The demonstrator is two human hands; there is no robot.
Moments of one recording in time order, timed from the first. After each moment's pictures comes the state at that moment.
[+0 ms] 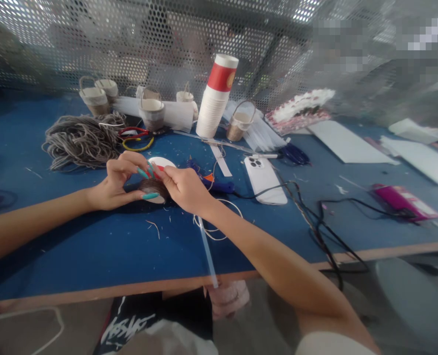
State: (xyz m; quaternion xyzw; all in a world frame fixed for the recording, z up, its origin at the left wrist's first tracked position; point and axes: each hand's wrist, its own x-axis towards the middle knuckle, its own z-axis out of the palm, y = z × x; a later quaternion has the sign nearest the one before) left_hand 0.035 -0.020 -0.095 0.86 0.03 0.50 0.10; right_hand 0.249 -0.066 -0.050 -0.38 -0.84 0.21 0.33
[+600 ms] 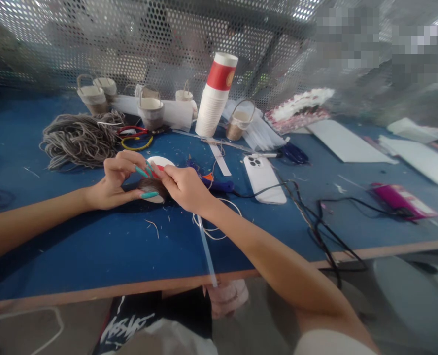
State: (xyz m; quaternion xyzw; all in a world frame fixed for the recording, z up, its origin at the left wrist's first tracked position) left_hand 0.034 -0.020 -0.096 0.86 0.04 0.51 0.09; right_hand 0.251 -0.066 -0.051 -0.38 -0.83 0.21 0.34
